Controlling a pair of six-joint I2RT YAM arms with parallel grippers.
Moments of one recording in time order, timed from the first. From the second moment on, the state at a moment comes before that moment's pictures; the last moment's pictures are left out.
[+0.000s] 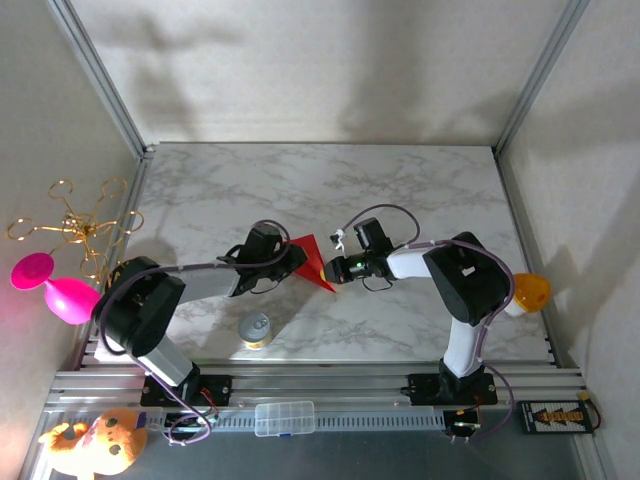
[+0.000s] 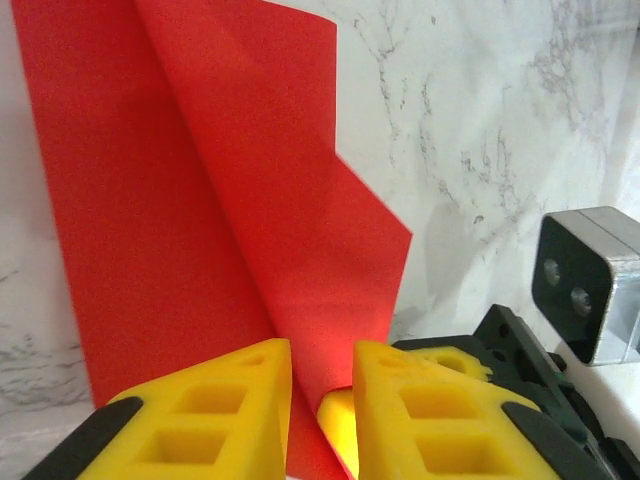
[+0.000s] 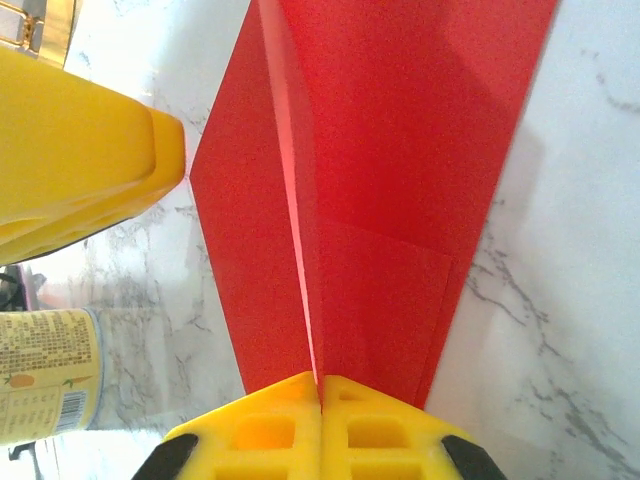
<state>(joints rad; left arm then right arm) -0.55 1.63 0.70 0.22 0.23 -1.11 0.57 1.87 0.84 0.12 -0.71 0.32</state>
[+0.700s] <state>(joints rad) -0.55 1.73 0.70 0.24 0.24 -1.12 0.56 1.89 0.83 0.17 -0.75 0.41</state>
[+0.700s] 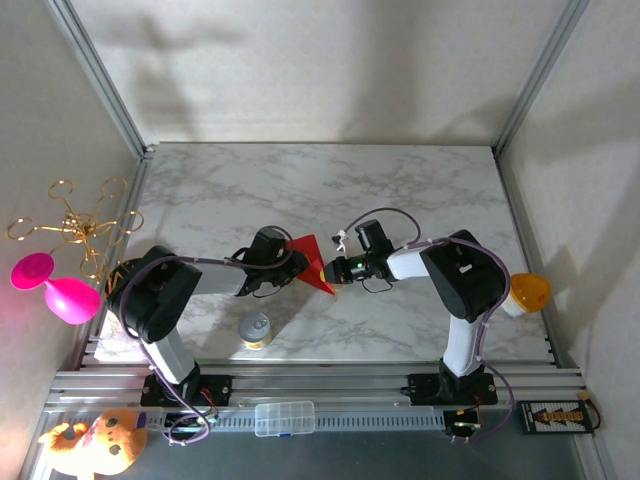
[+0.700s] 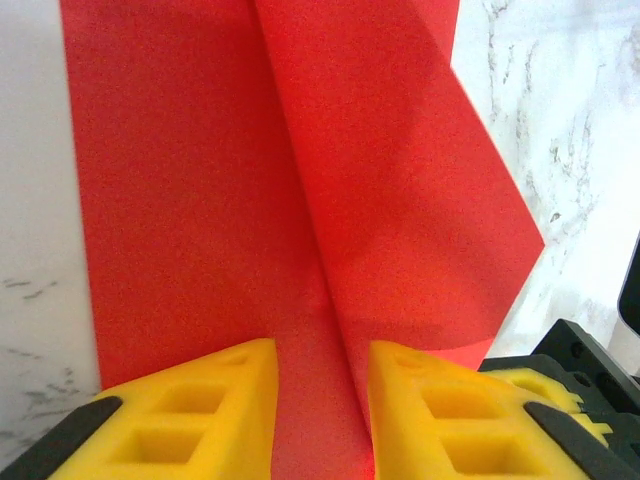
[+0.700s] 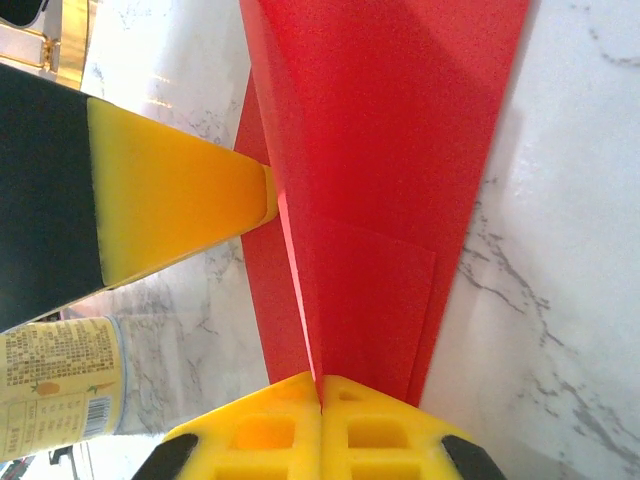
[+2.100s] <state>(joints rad) -0.53 1.78 0.71 0.50 0.36 -1.20 0.52 1.94 0.83 0.21 -0.84 0.58</state>
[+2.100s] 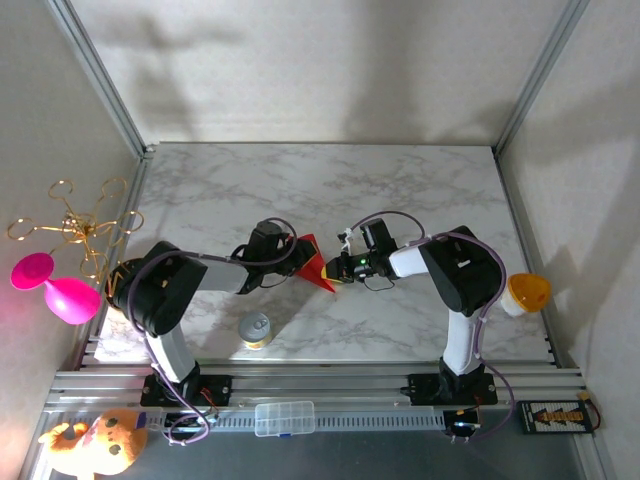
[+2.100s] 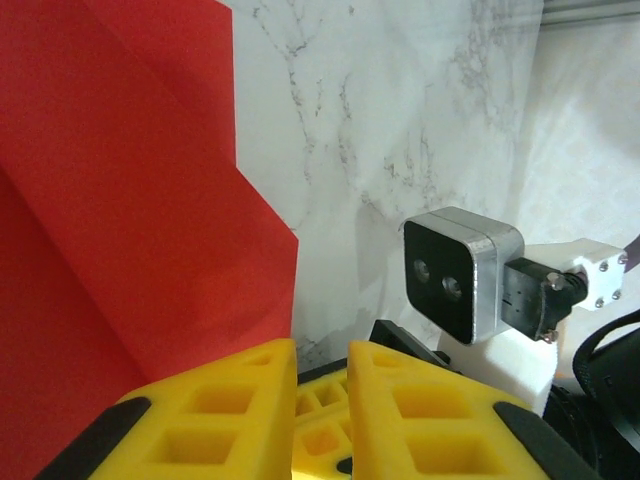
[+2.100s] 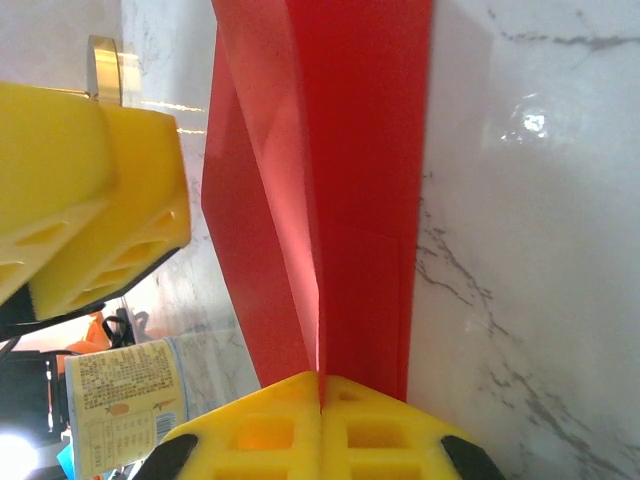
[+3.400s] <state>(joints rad) -0.53 1.89 0.71 0.57 0.38 -1.20 0.52 1.95 0.93 0.02 -0.86 0.55</state>
